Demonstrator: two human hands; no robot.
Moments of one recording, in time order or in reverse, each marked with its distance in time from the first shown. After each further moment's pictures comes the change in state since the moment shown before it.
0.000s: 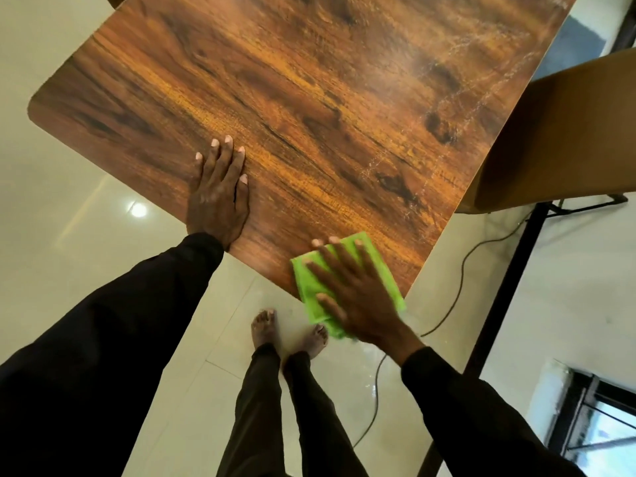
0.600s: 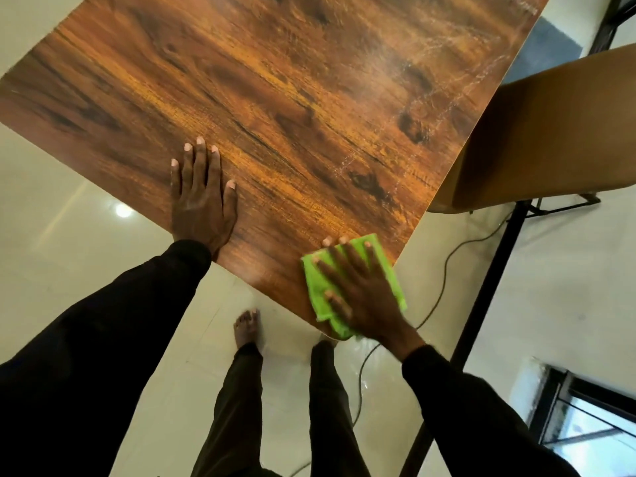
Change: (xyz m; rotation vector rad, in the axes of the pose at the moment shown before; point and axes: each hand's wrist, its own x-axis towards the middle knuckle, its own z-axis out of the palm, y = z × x) left_hand -0.014 0.030 0.012 0.146 -0.033 -0.117; right_hand -0.039 0.046 -0.010 -0.035 -0.011 0.026
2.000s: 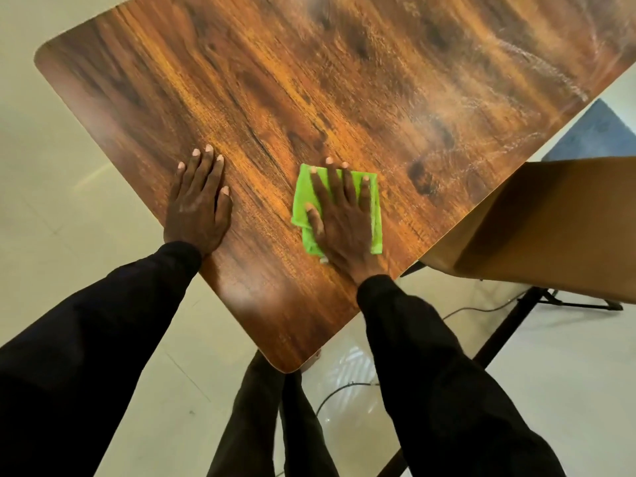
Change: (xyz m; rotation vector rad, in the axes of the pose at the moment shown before) left_hand -0.016 0.030 0.008 -0.055 0.104 -0.136; right_hand 0.163 0.084 -0.030 -0.011 0.039 0.064
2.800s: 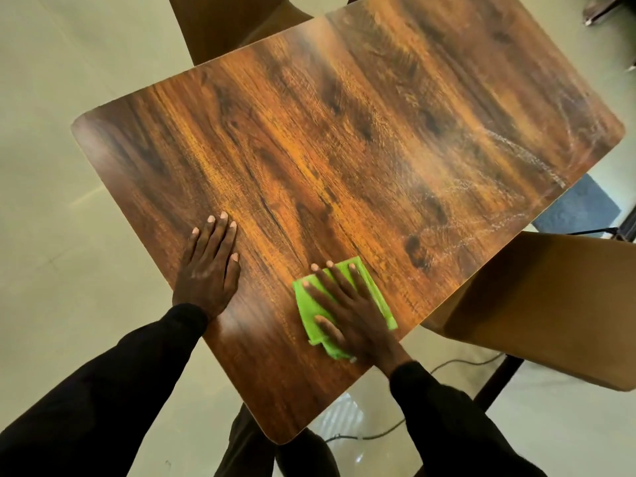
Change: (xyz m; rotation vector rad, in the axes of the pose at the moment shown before) left_hand 0.006 0.004 -0.002 0.024 -0.020 -0.016; right_hand -0.031 0.048 0.003 -0.003 -0.085 -0.441
